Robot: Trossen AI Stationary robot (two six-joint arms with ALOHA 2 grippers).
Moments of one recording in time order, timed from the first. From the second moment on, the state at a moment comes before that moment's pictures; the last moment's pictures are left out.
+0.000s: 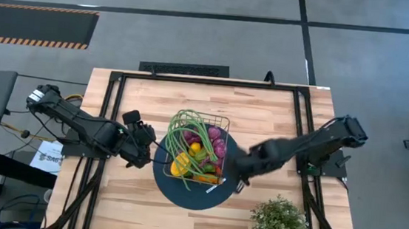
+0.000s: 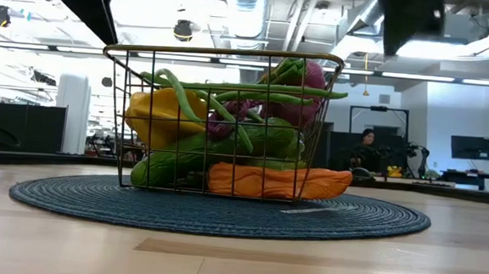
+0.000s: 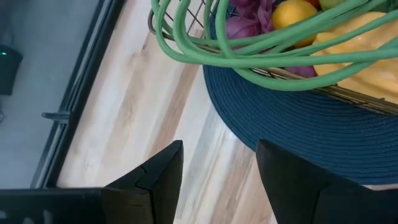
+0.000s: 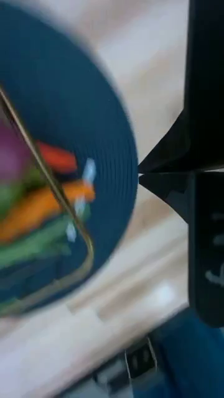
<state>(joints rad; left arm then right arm) -0.42 1.26 1.13 -1.25 -0.62 -0.65 0.34 1.61 1.47 -1.13 0.08 0.94</state>
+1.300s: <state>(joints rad) -0.42 1.26 1.13 -1.35 -0.62 -0.69 0.28 1.85 1.10 -0.72 -0.01 1.01</state>
